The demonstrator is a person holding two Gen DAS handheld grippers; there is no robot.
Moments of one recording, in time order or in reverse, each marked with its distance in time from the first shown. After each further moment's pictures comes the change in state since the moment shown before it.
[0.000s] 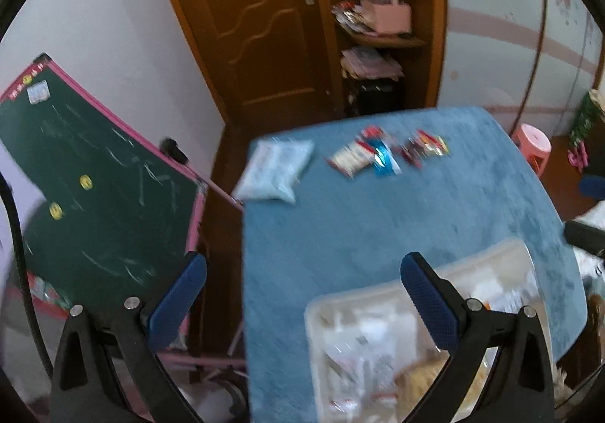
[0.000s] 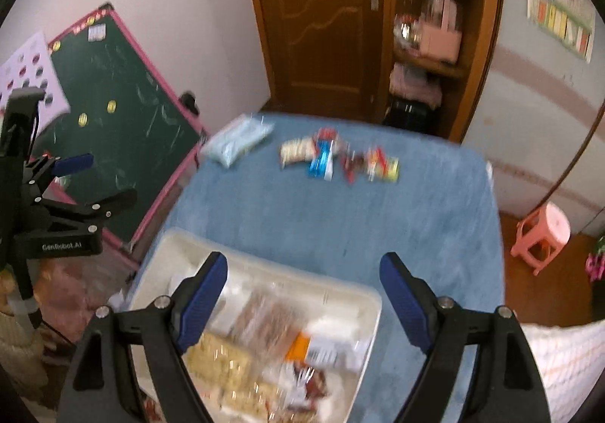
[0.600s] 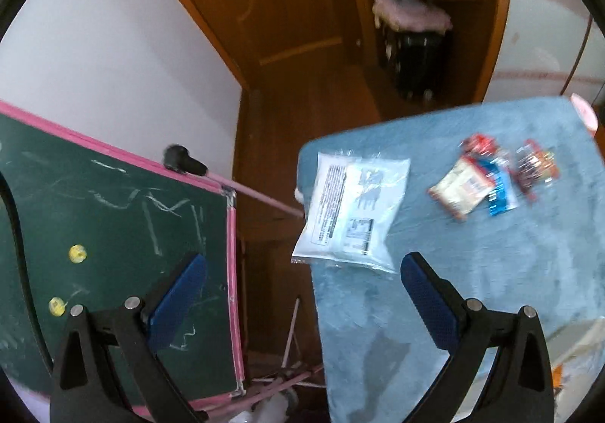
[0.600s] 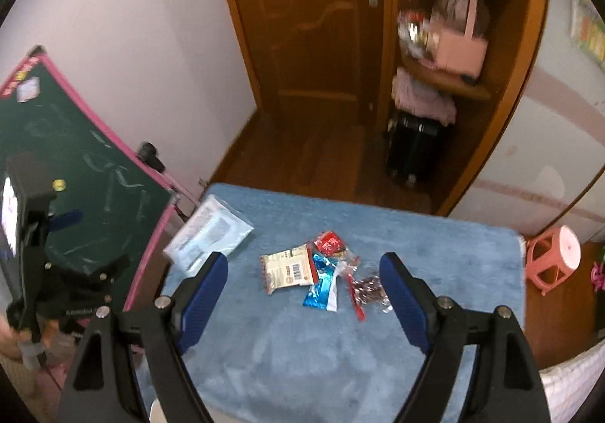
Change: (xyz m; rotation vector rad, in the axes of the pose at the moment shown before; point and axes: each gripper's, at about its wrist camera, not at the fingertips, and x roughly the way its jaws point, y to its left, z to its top) left arm 0.214 0.074 0.129 0.085 0.272 0.090; right arm 0.182 -0.011 0.200 0.073 0.096 -0.001
